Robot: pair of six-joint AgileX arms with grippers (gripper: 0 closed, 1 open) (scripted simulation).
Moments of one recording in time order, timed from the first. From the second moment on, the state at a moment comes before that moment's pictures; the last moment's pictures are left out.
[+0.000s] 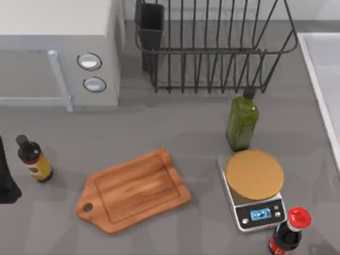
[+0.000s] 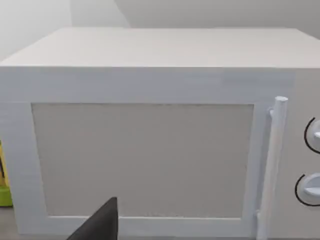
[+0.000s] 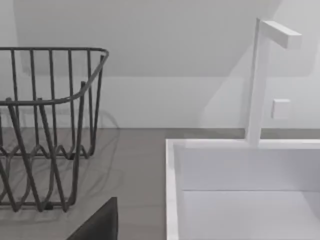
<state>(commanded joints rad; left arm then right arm) 0.00 0.00 0.00 0.00 0.00 0.00 0.00 0.00 0.00 0.00 0.00 0.00</state>
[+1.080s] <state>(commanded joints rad) 0.18 1.30 0.95 -0.71 0.03 0.26 0.00 0.00 0.00 0.00 0.00 0.00</state>
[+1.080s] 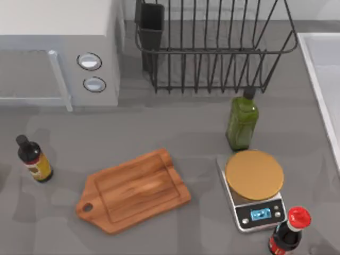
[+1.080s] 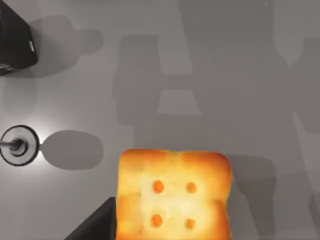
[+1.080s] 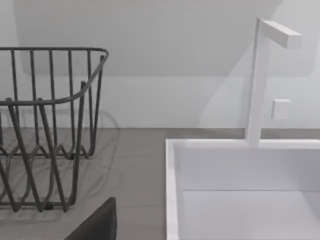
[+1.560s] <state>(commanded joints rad) 0.26 1.80 1.28 -1.02 0.00 0.37 0.00 0.00 0.00 0.00 0.00 0.00</state>
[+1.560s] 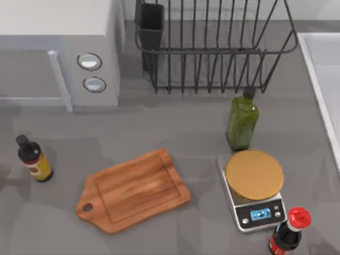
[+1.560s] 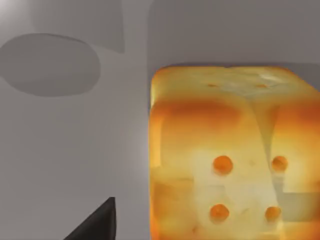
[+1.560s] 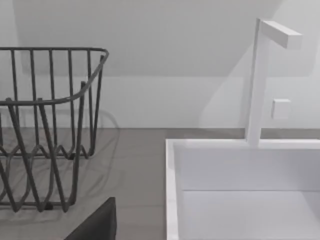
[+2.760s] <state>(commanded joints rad) 0.27 1.93 1.13 -0.77 0.00 0.38 0.00 0.00 0.00 0.00 0.00 0.00</state>
